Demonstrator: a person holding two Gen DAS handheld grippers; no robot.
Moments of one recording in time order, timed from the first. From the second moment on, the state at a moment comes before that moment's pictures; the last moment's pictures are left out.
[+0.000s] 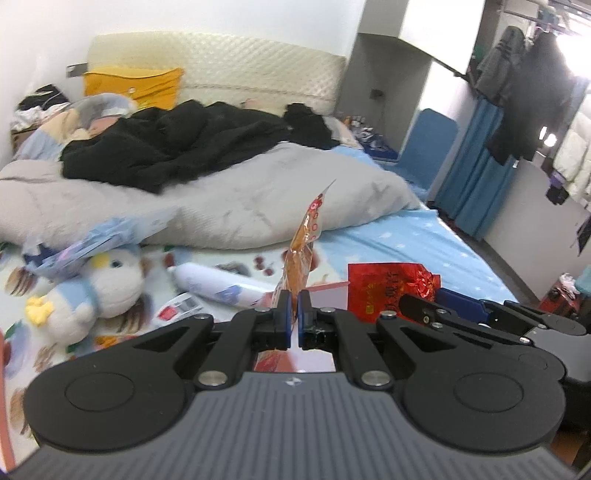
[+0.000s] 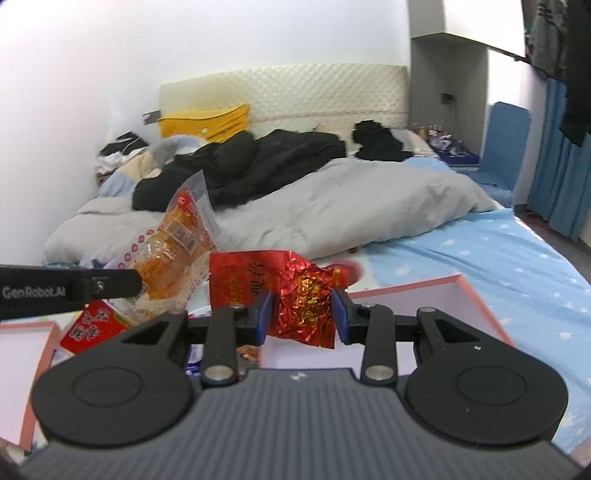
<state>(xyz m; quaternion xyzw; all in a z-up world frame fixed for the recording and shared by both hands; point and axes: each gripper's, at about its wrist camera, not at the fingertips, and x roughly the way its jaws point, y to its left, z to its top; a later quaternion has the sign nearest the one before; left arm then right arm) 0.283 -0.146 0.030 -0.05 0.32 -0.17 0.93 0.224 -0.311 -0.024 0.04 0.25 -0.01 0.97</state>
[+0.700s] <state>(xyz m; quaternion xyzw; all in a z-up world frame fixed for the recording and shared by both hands) 0.364 -0.275 -0.061 0.02 0.49 -0.25 0.84 0.252 -0.427 -0.113 0.08 0.41 -0.05 0.91</state>
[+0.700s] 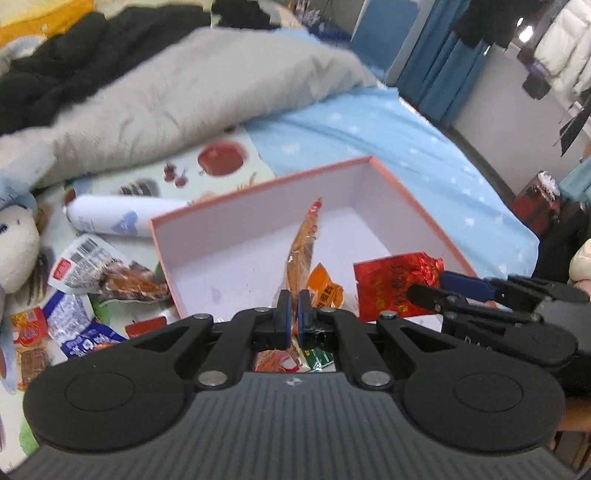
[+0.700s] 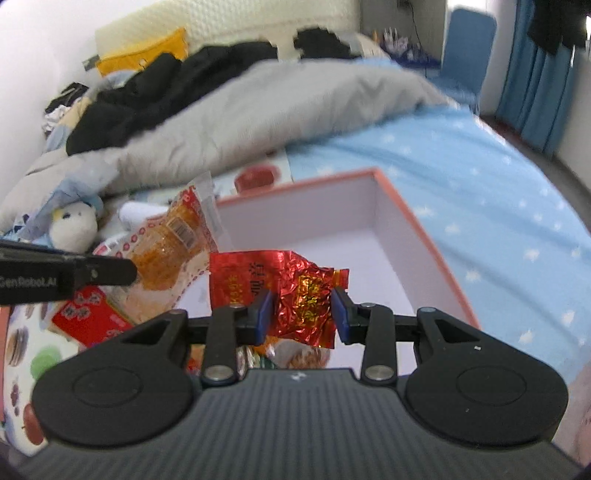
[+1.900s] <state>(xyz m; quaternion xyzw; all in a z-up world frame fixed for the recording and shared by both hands) 0.283 -0.172 0.017 0.01 0.33 -0.21 0.92 0.187 -0.379 -0.035 0.10 0.28 -0.01 0.95</state>
